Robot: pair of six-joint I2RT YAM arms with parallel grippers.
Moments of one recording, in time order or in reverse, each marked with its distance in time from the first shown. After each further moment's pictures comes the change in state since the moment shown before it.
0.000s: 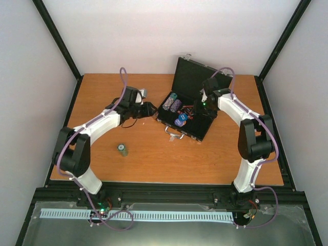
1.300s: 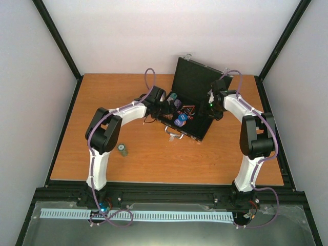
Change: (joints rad) left arm -0.139 0.504 0.383 -0.009 -0.163 -0.146; right arm -0.100 0.035 -0.040 0.032 -0.039 -0.037
